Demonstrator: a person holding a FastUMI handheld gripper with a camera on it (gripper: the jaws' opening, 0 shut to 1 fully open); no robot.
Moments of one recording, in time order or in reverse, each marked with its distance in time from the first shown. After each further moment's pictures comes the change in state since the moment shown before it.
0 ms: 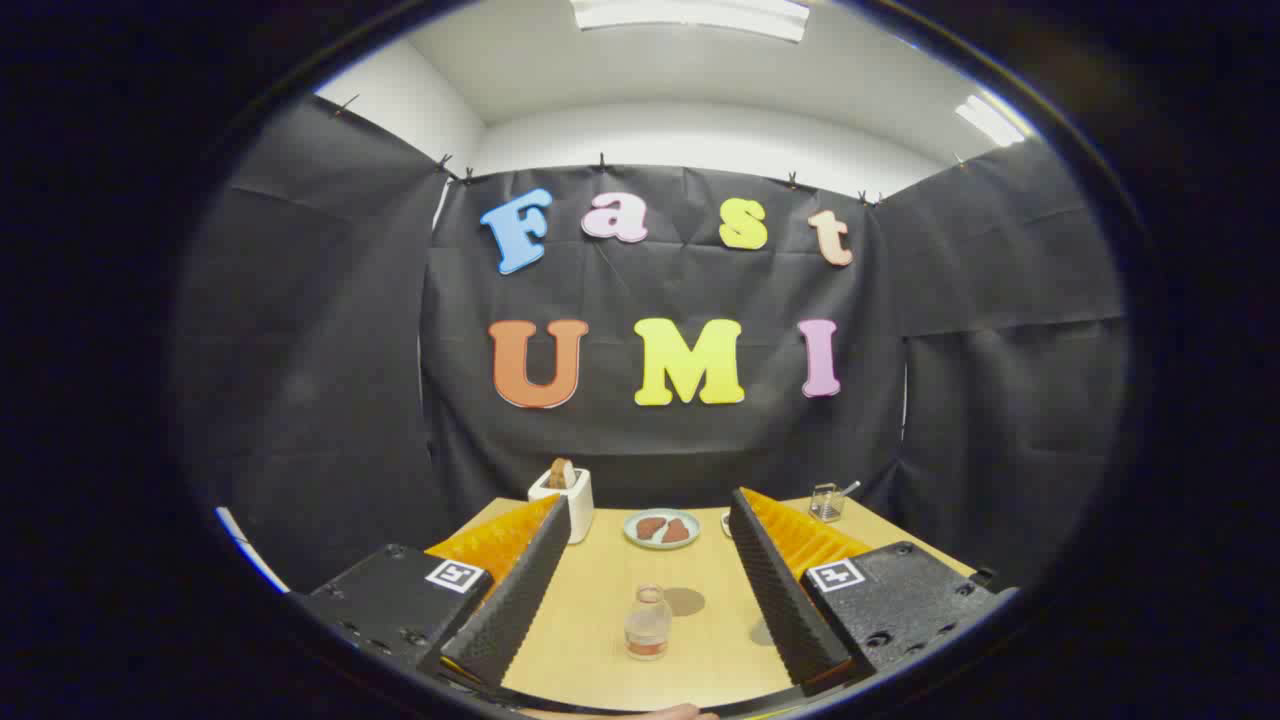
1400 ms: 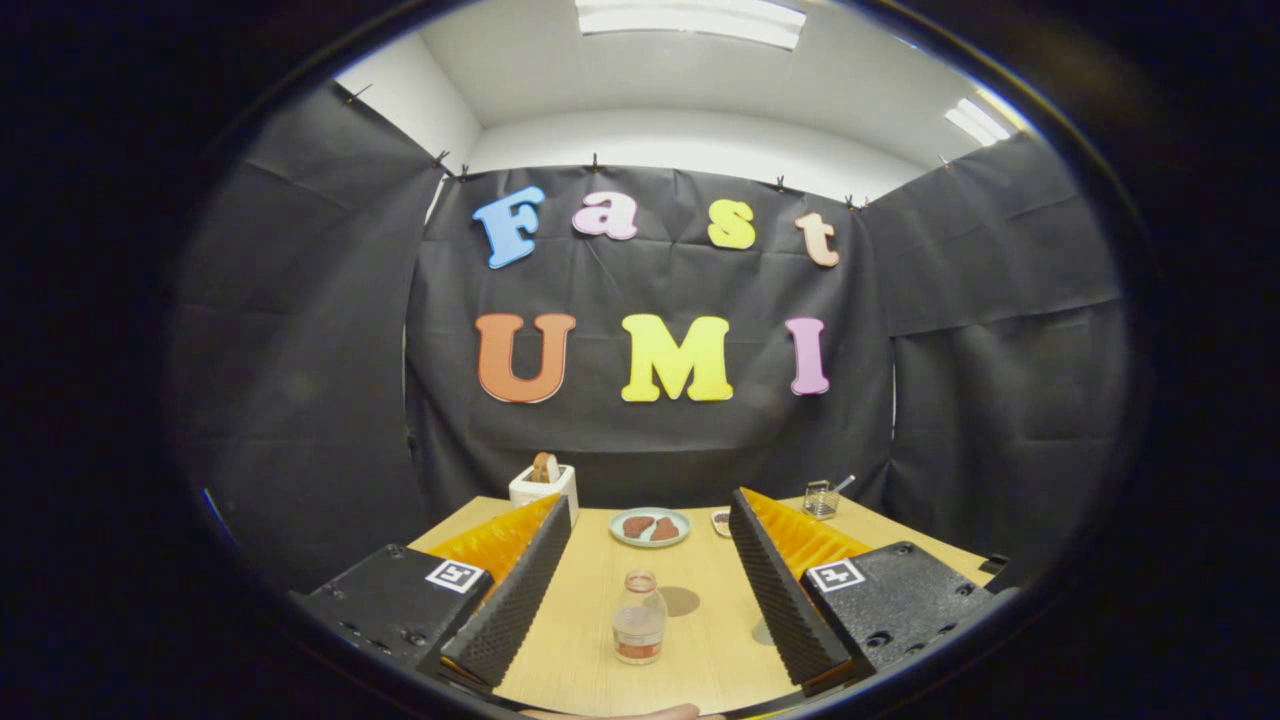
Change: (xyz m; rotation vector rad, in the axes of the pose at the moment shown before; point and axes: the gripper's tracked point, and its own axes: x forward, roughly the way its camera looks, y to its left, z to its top) arm 0.024 0.000 -0.073 -0.009 -0.041 -0.039
